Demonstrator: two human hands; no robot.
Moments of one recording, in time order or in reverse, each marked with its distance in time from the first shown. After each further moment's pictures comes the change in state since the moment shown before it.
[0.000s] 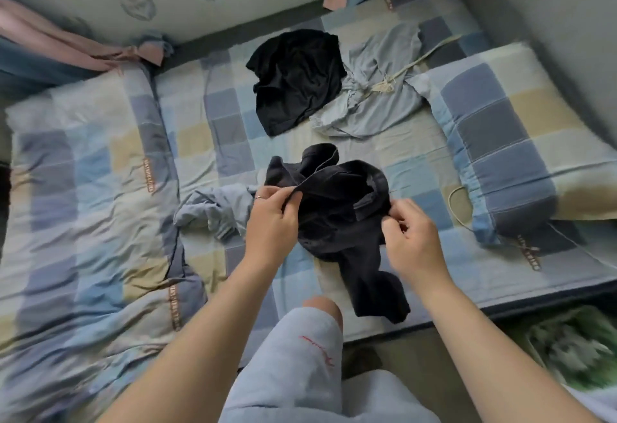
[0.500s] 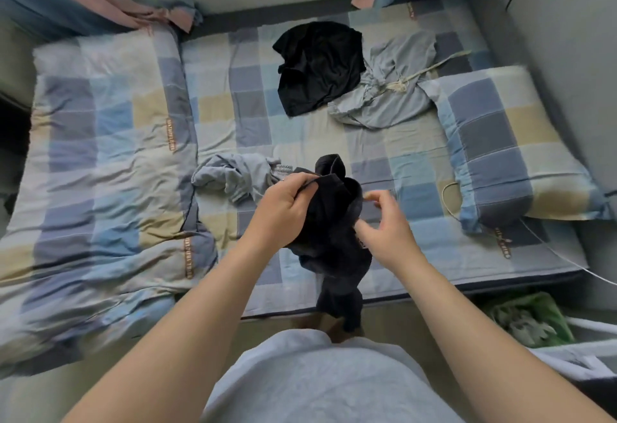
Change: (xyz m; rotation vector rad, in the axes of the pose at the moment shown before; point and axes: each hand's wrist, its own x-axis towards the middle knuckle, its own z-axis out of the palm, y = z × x) left_hand -0.097 0.000 -0.105 -0.134 -0.167 0.176; right_hand -0.088 -0.078 0.039 -0.152 -0.262 0.152
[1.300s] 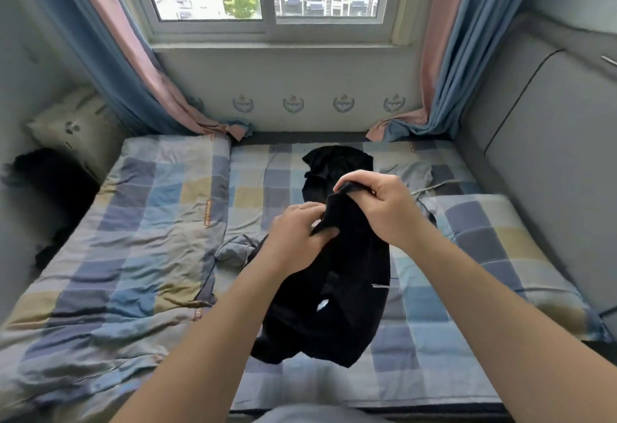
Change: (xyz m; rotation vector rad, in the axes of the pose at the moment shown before) left_hand -0.038 0.085 -0.083 0.256 0.121 0.178; right_hand -0.038 -0.206 -0.059 -0.029 -0.019 -0.752
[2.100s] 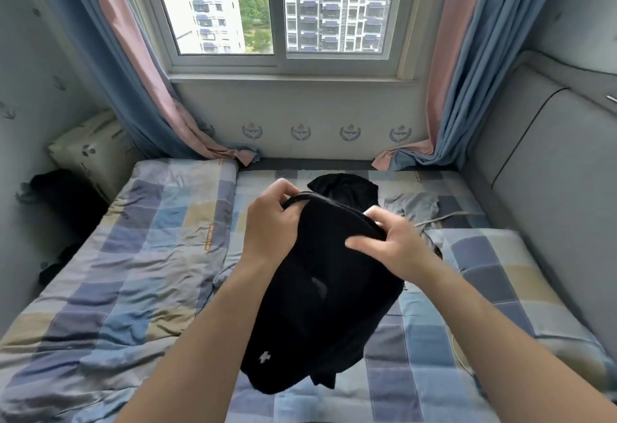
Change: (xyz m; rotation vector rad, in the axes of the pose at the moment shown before) left_hand 0.045 0.038 -0.034 -0.243 0.537 -0.054; right_hand 0.012 0.057 -0.035 0.158 -0.163 0.166
